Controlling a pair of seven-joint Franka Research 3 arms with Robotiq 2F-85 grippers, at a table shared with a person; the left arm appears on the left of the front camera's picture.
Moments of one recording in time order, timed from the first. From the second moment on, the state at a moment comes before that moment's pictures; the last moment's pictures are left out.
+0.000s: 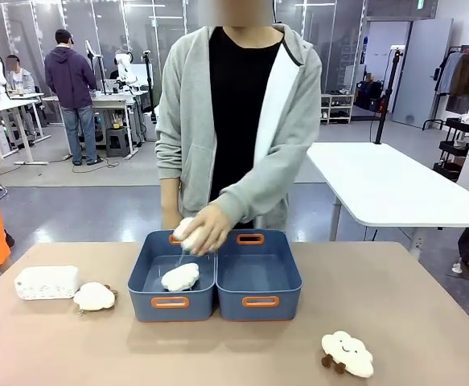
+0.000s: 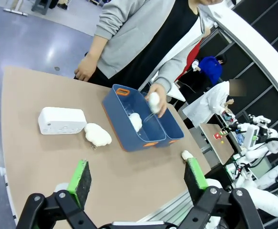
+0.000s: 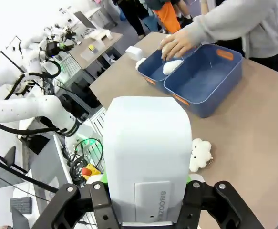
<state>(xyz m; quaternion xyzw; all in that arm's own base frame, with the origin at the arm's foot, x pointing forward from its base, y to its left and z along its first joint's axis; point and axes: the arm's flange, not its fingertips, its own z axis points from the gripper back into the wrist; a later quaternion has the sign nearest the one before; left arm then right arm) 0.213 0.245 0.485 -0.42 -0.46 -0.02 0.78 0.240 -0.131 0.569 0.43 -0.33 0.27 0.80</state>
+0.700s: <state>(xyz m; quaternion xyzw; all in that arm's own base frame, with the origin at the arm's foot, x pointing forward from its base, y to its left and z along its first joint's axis) 0.213 0.245 0.485 -0.42 -0.46 -0.02 0.78 0.289 -0.110 0.546 0.43 -0.28 0.28 0.81</state>
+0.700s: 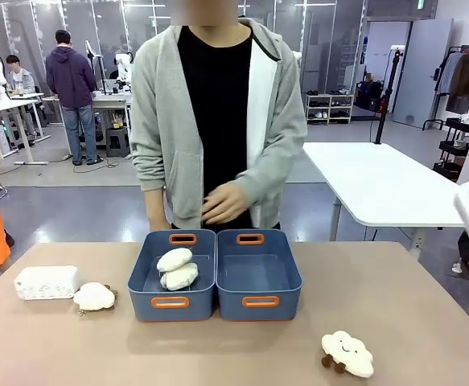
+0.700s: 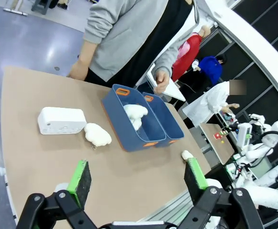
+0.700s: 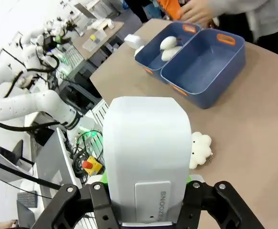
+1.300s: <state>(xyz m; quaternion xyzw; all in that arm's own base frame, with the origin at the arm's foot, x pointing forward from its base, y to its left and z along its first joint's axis) 0.213 0.245 0.485 -0.42 -0.46 -0.02 0.78 0.401 0.128 0.532 0.29 -0.23 0.36 0.86</state>
